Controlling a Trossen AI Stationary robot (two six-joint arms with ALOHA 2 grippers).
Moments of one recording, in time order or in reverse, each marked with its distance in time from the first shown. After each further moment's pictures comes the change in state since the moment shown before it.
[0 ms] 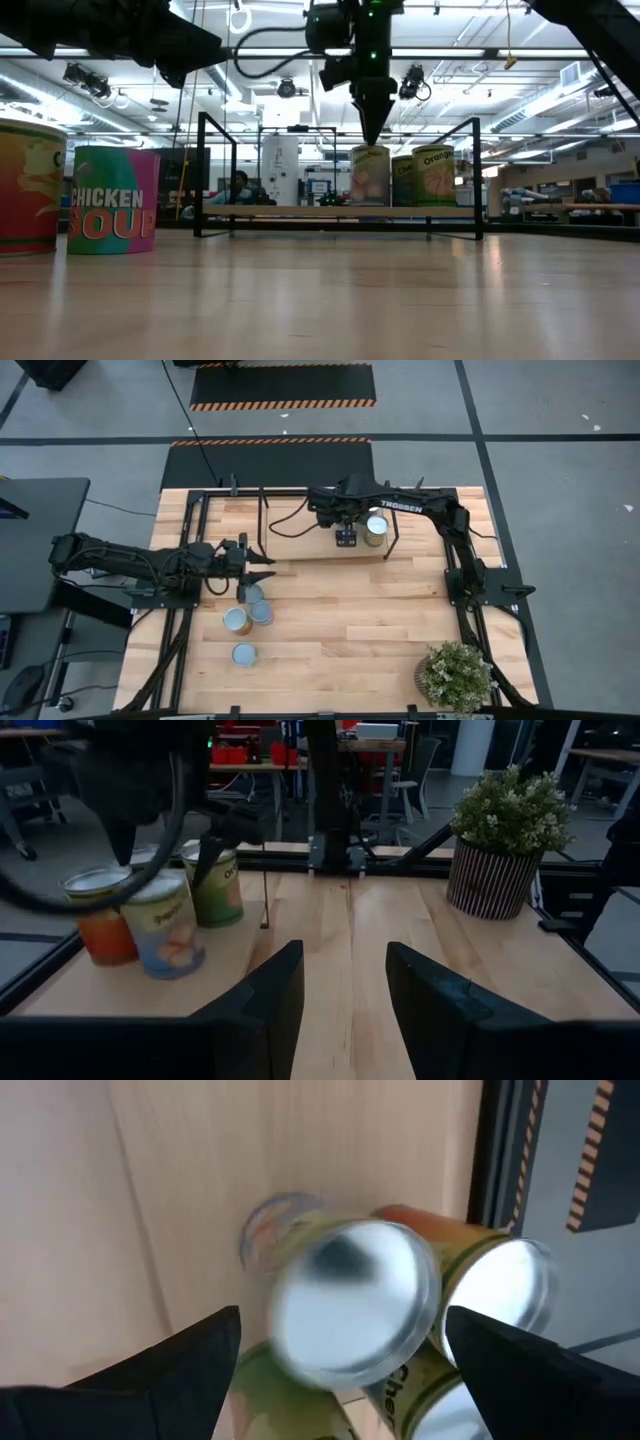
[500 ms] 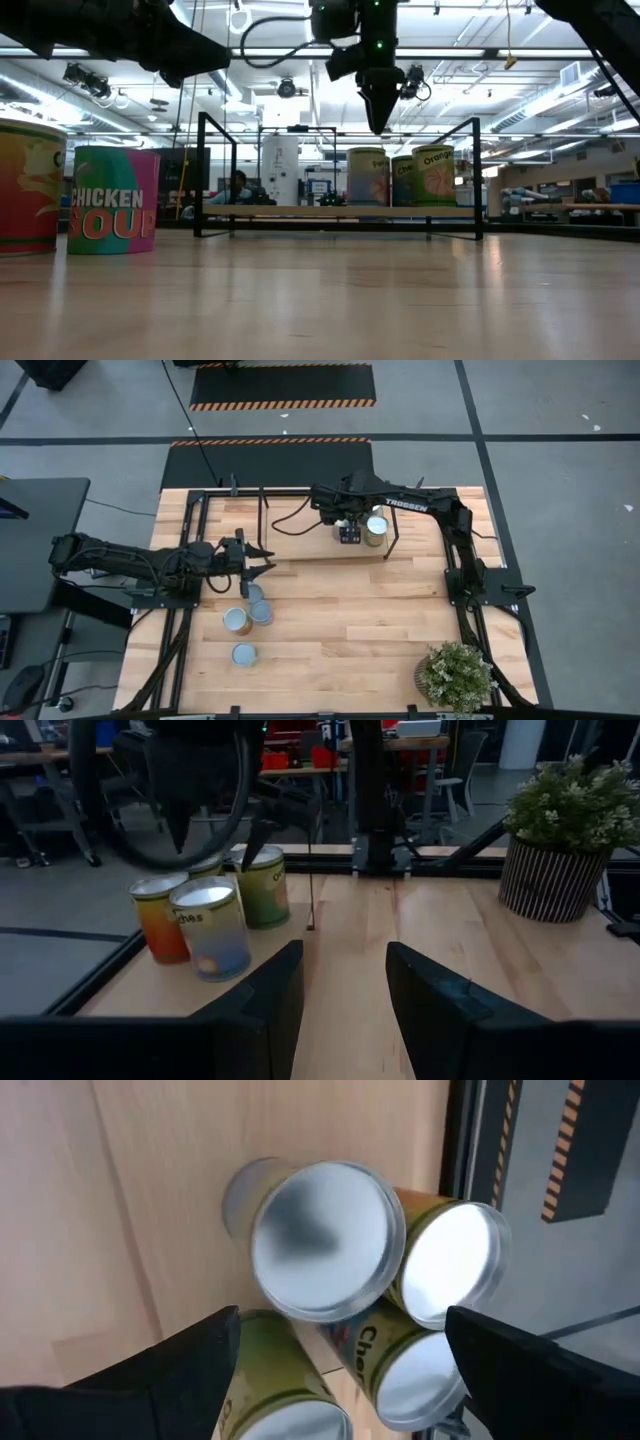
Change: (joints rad) left arm 0.006 0.000 0.000 0.002 -0.106 0.049; right arm 0.005 -0.026 0.028 -0.057 0.048 -0.005
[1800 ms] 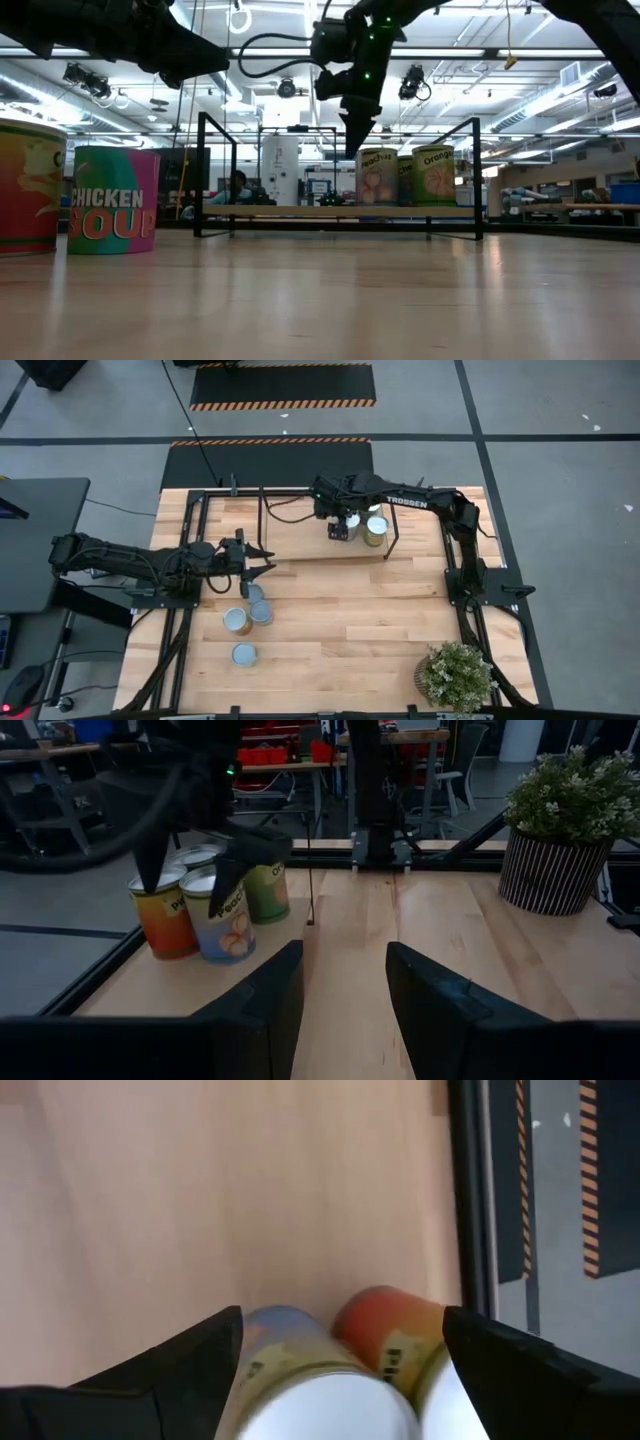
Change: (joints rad) left arm 0.001 0.000 0.000 -0.015 0.000 0.003; right arm -0.072 -0.040 -0.226 0.403 -0.134 -0.021
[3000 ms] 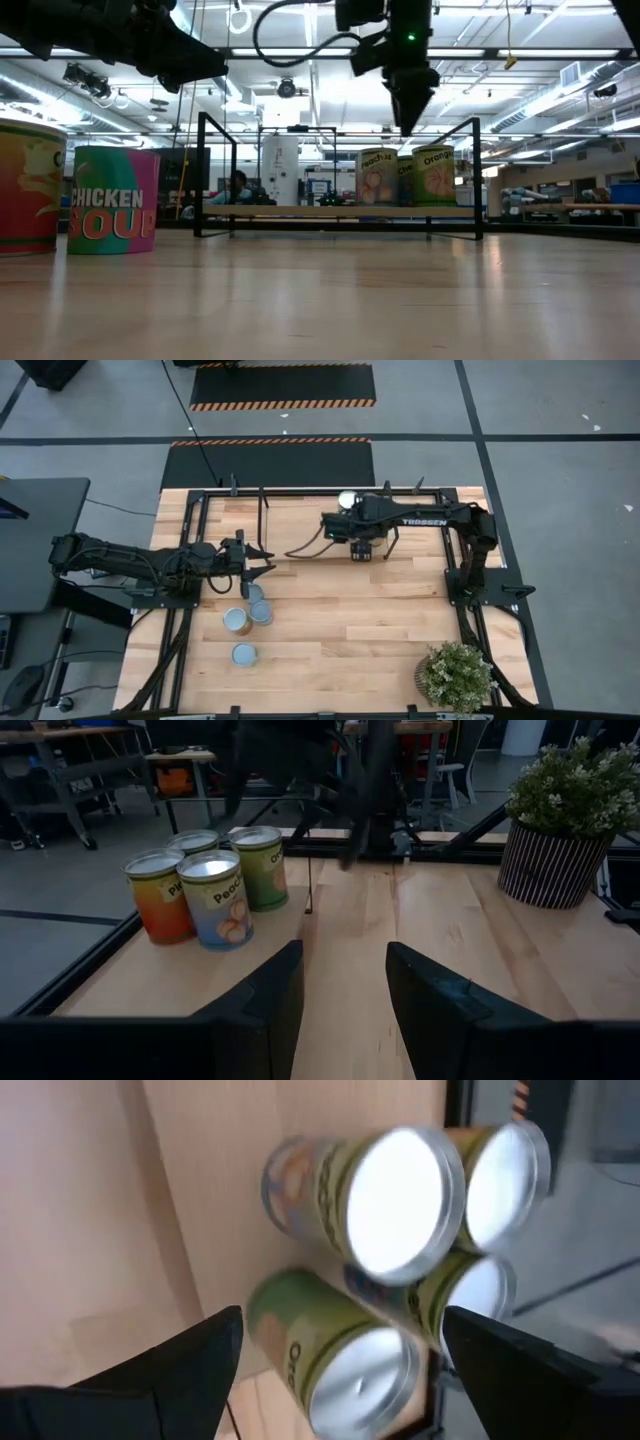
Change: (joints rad) left arm -0.001 0.000 0.000 -0.028 0.000 -0.026; right arm 0.220 -0.159 -0.139 -0.288 0.284 0.218
